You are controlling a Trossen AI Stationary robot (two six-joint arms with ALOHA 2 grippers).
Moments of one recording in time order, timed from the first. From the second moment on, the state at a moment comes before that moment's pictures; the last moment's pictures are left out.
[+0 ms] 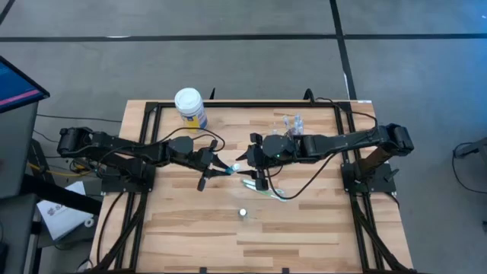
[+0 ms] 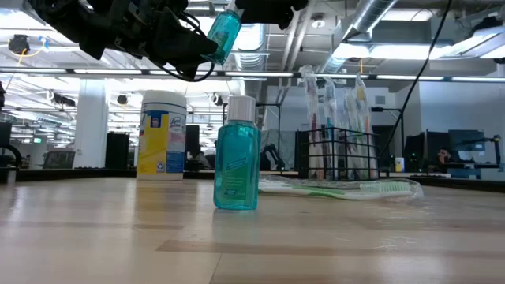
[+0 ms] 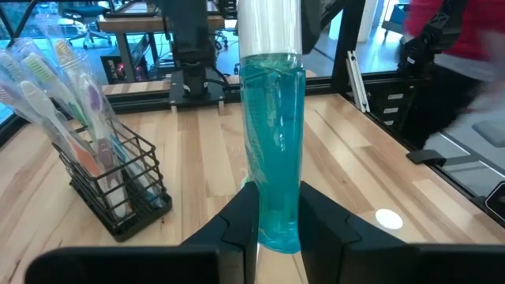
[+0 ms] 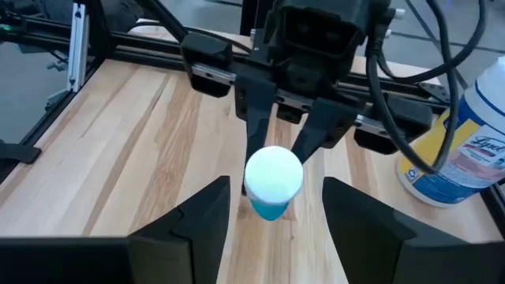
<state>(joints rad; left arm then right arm) 0.04 1.23 0.52 0.49 0.24 0.07 0.09 1.59 1.31 -0.22 0.05 -0.11</state>
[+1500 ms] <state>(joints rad) 0.04 1.27 0.51 0.49 0.28 0.09 0.09 1.80 1.54 -0.44 -0.03 -0.14</state>
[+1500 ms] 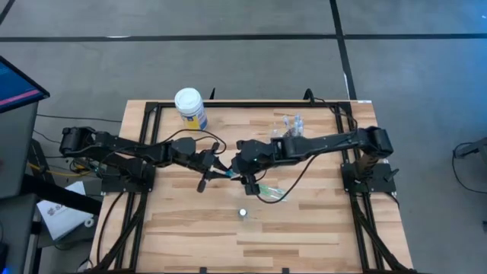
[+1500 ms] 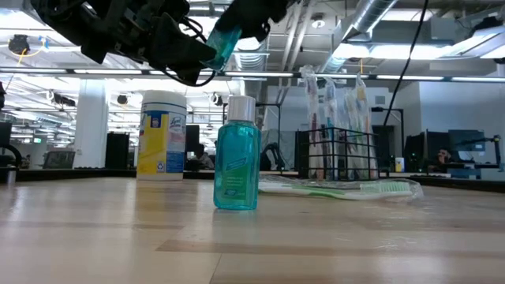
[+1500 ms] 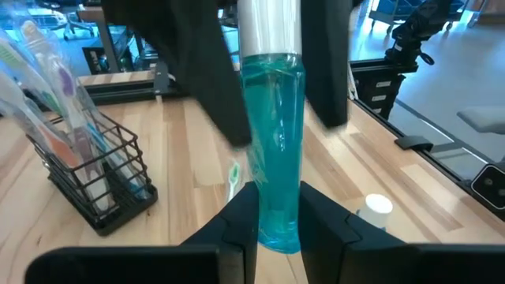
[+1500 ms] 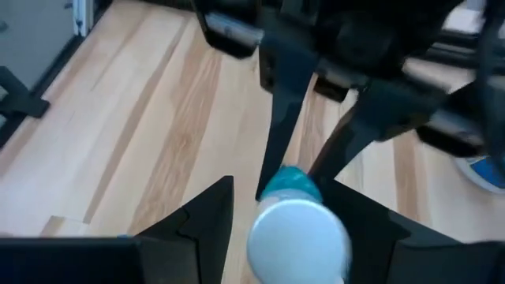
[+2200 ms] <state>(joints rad) 0.04 1.27 0.51 0.49 0.28 0.08 0.09 1.80 1.55 -0.47 -0.02 -0.14</state>
